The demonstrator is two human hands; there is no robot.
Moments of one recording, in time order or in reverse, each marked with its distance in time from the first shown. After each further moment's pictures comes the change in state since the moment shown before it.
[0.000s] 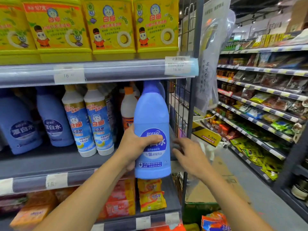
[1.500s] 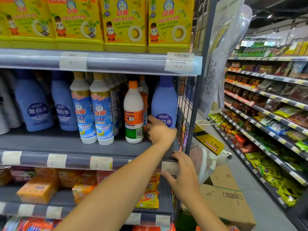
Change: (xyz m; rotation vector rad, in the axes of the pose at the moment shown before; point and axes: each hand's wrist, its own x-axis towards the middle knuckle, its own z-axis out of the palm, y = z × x) left_hand 0.111 -0.071 0.089 0.712 0.707 -0.174; right_hand -0.043 0.023 0.041 0.140 0.144 -0.118
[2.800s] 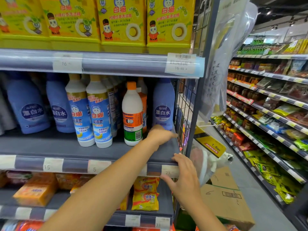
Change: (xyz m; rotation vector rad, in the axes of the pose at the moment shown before) left_hand 0.027 -0.013 -0.012 0.028 -0.489 0.018; right_hand 0.001 -0.001 -0.001 -0.059 -0.026 0.041
